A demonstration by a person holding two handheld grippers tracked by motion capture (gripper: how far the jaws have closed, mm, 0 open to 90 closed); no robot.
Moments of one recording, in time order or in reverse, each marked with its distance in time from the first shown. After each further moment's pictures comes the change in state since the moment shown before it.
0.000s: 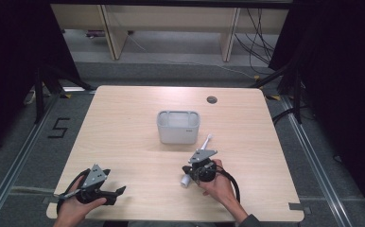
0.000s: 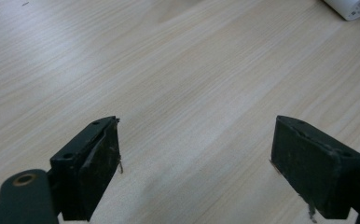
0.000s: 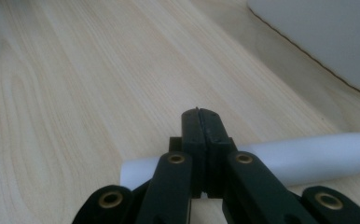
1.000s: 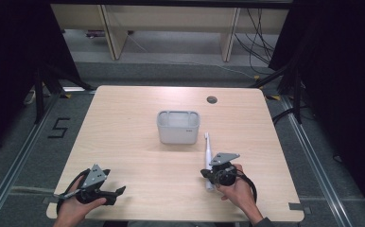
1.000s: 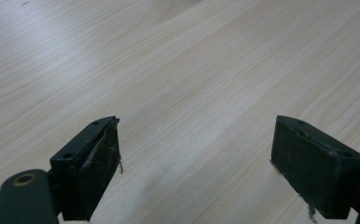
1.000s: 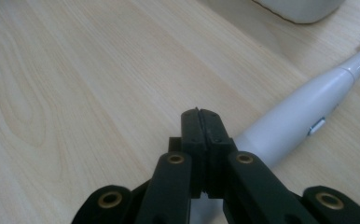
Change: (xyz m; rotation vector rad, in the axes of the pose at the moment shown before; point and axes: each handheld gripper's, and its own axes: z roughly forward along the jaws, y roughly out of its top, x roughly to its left) left arm 0.001 0.000 -0.001 0.009 -0.001 0.013; right arm -0.020 -0.039 -0.038 0.004 -0.049 0.110
